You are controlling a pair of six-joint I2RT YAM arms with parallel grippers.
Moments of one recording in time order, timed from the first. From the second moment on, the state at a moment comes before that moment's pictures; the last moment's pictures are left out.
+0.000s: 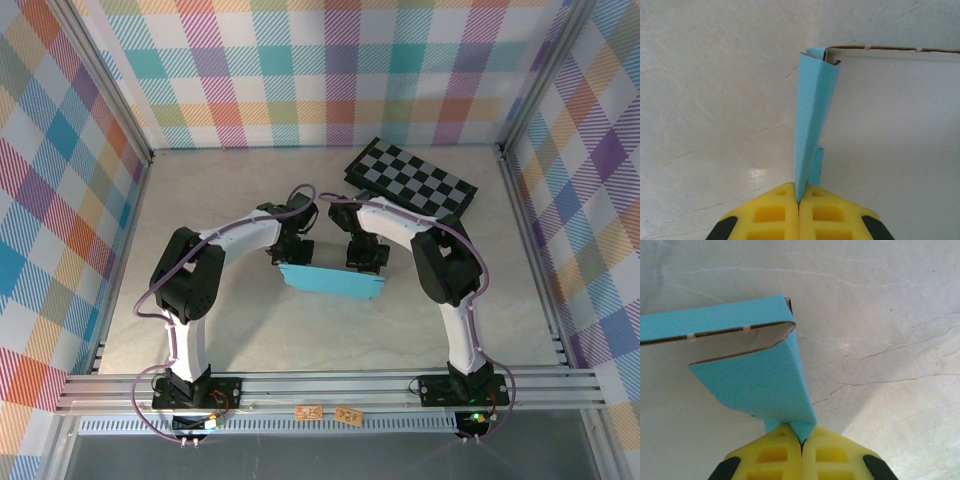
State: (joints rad) left arm -0.58 1.94 1.37 -0.80 0.04 -0.49; right arm 0.66 2.12 1.61 -1.26 0.14 0.87
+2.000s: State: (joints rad) left arm -0.52 2.05 1.52 -0.85 0.02 -0.36; right arm 0.65 1.97 1.39 -0.98 0.03 0.97
